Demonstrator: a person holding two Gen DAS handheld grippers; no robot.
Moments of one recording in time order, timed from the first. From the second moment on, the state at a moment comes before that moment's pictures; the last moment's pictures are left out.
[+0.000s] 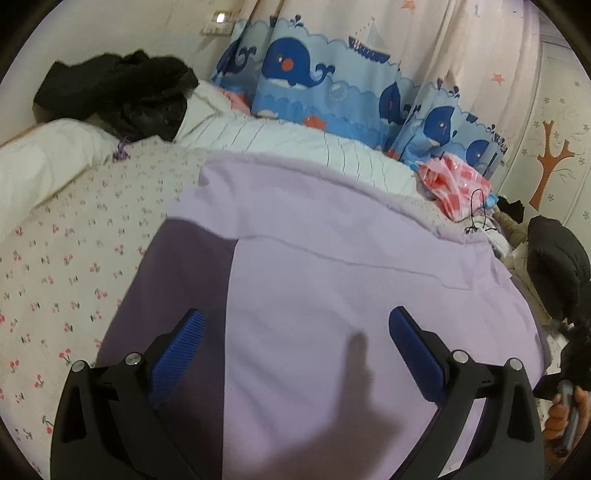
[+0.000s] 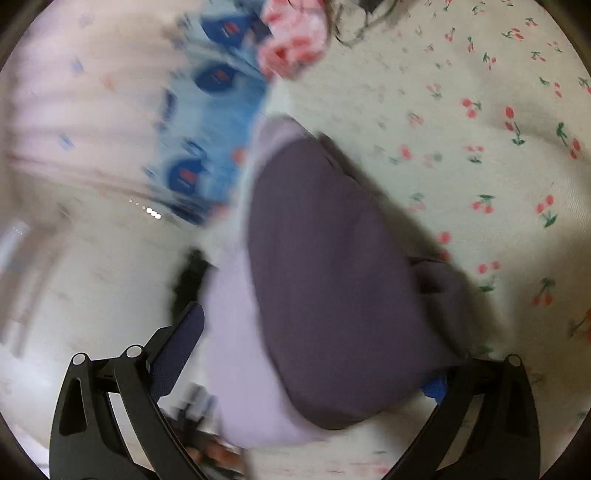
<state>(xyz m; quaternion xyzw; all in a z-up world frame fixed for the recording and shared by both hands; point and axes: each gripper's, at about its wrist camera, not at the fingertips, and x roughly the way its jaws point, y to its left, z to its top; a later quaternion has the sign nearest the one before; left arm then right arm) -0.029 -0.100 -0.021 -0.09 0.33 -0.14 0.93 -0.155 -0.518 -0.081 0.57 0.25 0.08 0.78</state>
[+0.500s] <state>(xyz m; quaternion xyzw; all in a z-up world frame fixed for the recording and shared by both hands) -0.053 -0.132 0.003 0.00 0.27 -0.18 0.95 -0.127 -0.498 -0.091 0.50 0.27 -0.05 0.82</state>
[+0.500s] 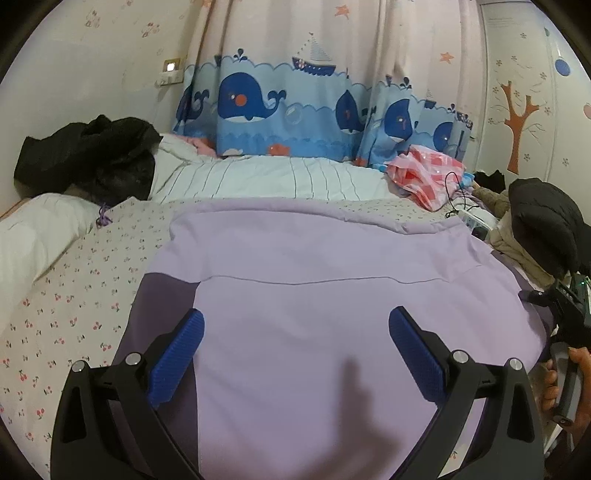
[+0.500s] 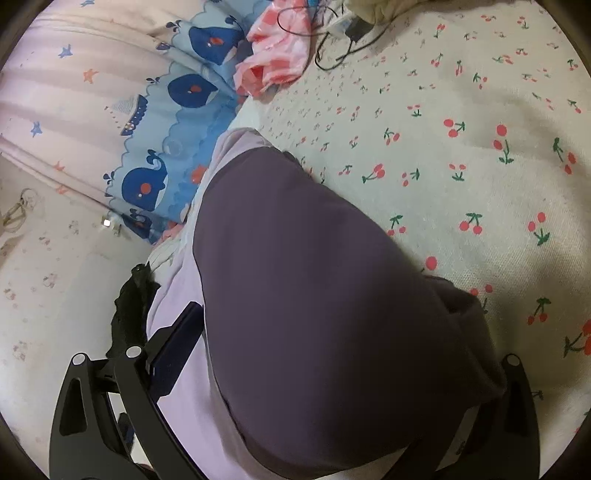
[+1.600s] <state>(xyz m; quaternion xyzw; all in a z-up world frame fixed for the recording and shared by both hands) -0.049 -0.159 -0.015 0.07 0.29 -0.18 0.94 -0.134 -0.502 -0.092 0.47 0.29 0.00 0.83</state>
